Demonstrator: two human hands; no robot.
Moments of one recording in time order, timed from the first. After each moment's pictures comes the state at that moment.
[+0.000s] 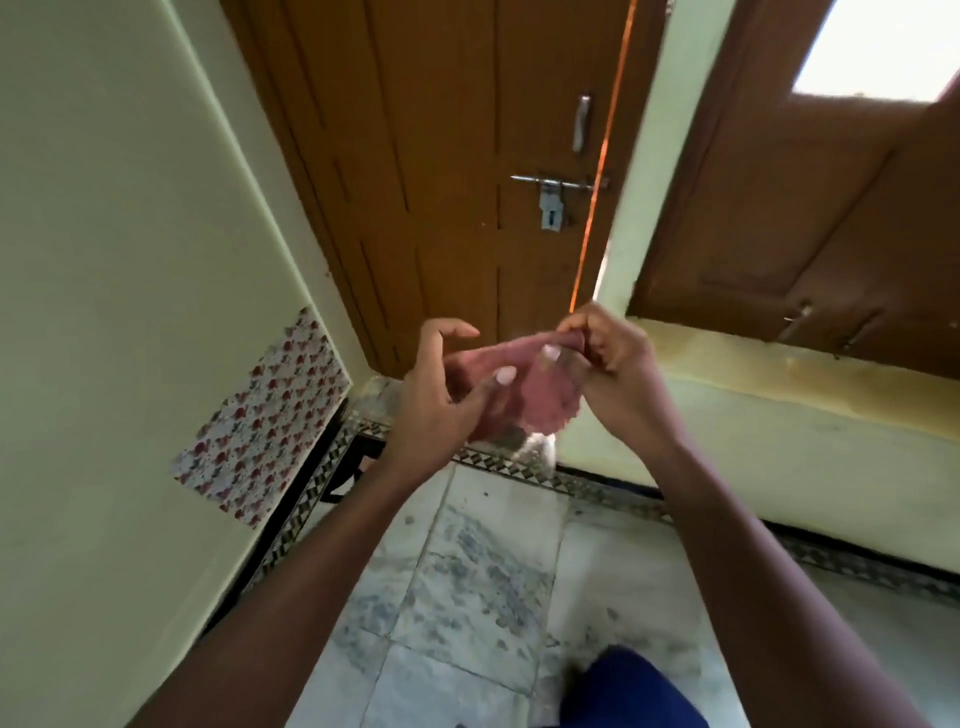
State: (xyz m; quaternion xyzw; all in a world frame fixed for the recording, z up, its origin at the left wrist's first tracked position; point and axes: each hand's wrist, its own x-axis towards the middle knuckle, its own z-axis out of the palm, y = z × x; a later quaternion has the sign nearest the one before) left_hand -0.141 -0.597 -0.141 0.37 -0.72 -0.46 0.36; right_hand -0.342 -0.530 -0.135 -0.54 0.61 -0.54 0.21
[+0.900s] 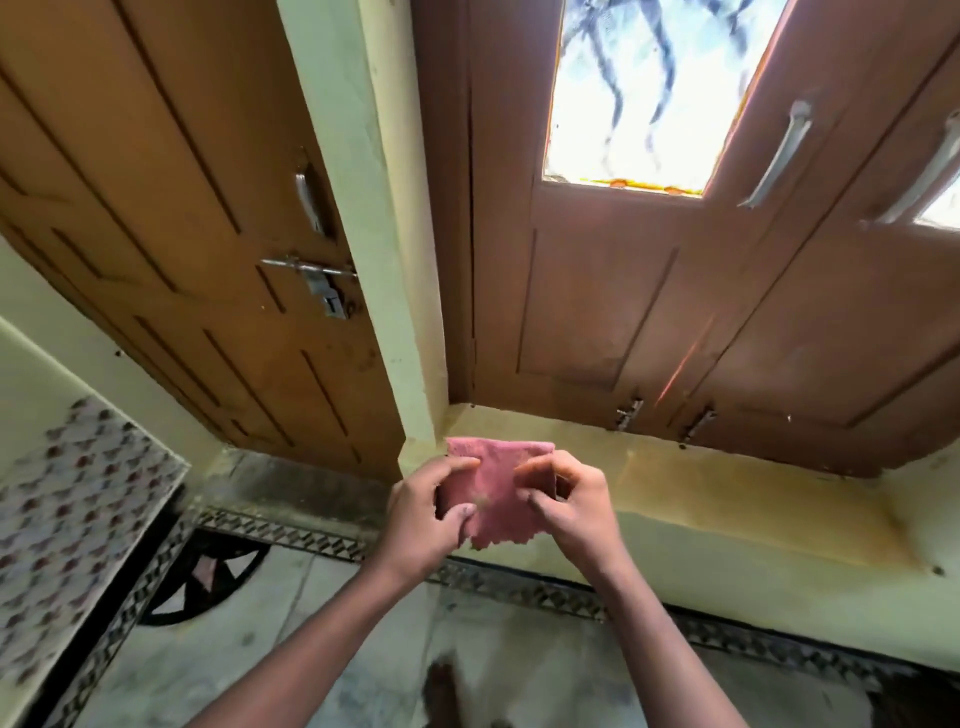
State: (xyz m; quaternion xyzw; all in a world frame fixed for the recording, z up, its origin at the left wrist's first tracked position) left_hand -0.577 -0.640 -0.252 0.40 -0.78 -0.42 0.24; right_hand -0.766 -0.540 -0.276 -0.41 0.70 -0.52 0.26
